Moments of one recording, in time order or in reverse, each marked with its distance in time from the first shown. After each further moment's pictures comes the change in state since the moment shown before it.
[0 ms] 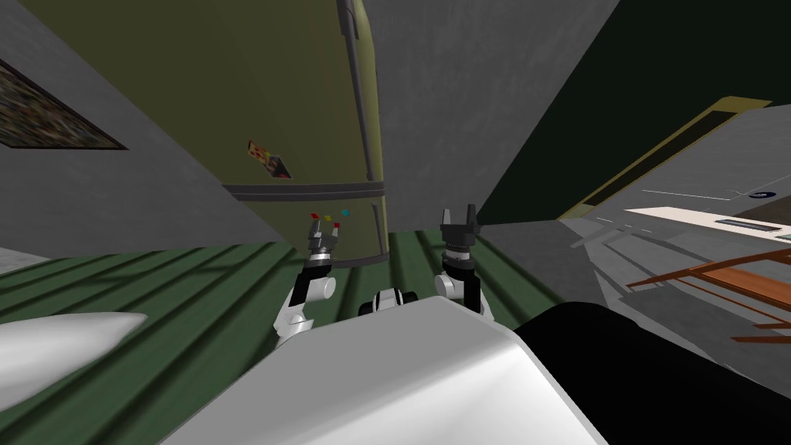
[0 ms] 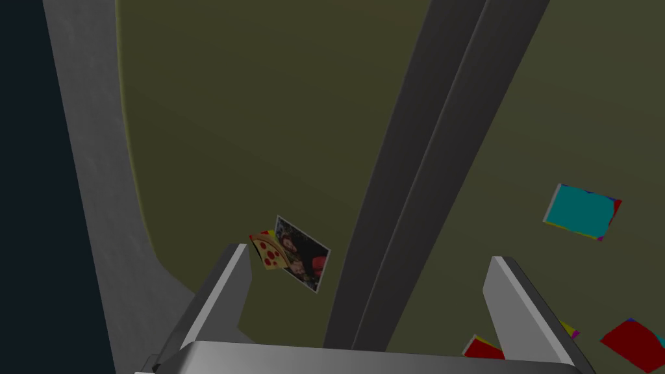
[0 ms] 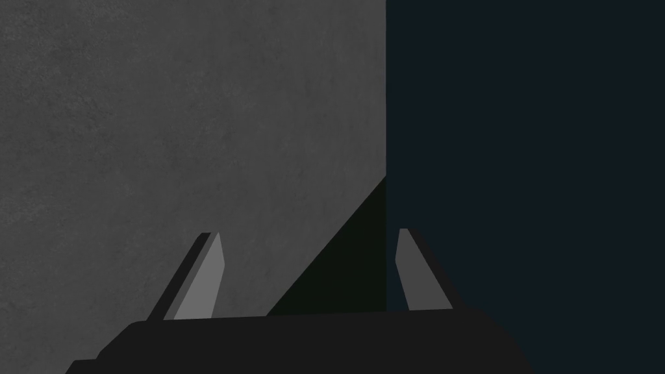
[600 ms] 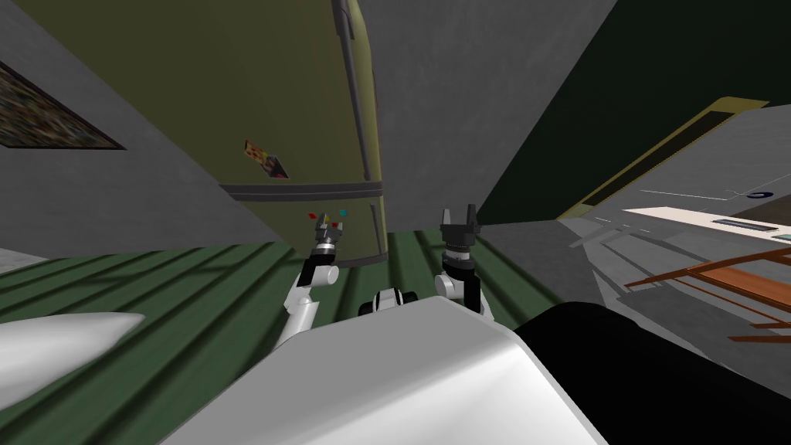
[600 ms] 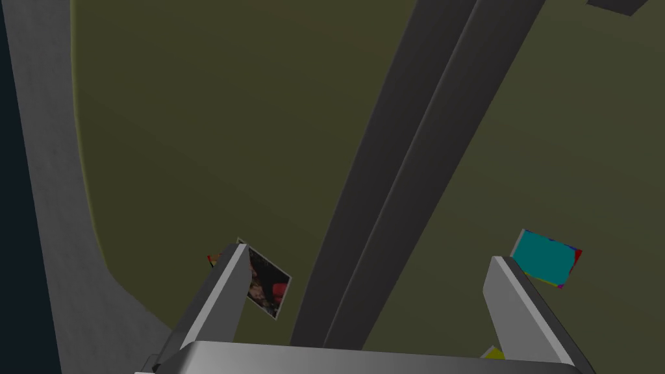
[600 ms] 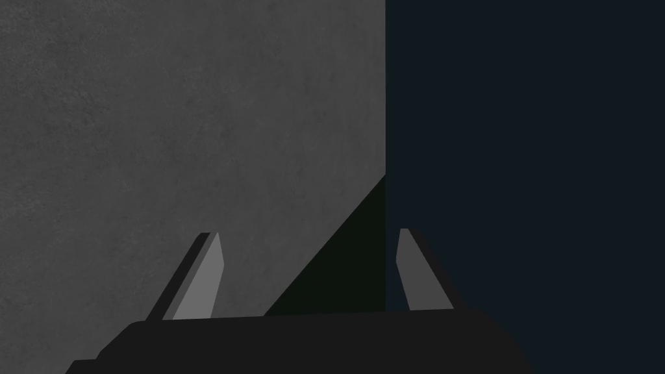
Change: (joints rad) left arm -0.154 0.013 0.010 0.098 0.034 0.091 0.045; right arm 0.000 0.000 0.000 0.000 0.000 0.000 0.000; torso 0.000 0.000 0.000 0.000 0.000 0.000
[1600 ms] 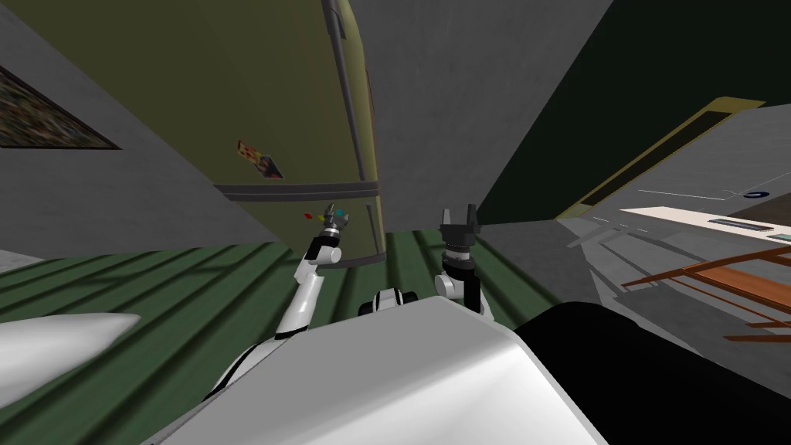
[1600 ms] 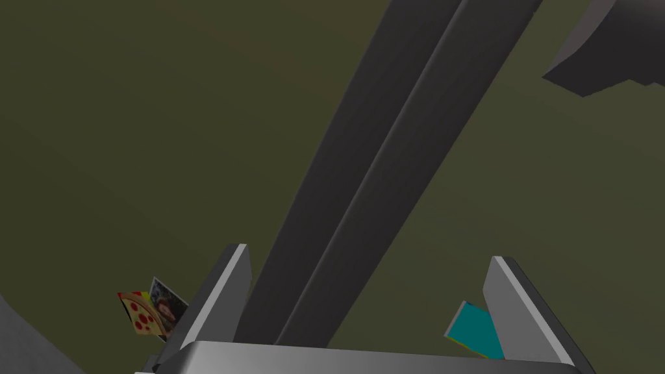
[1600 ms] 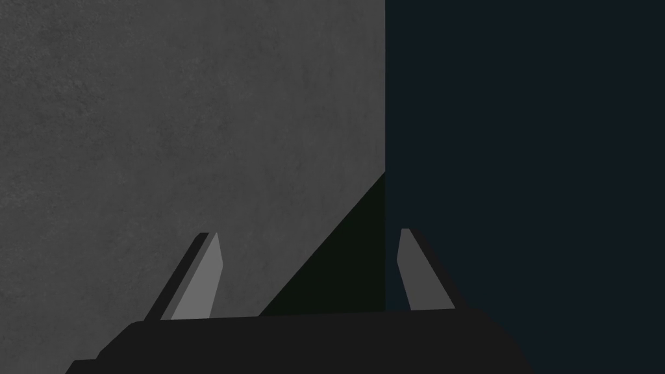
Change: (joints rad) left arm -0.271 0.042 0.023 0.202 0.067 0.153 0.090; right arm 0.000 0.000 0.000 0.000 0.000 0.000 0.000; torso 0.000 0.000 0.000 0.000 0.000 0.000
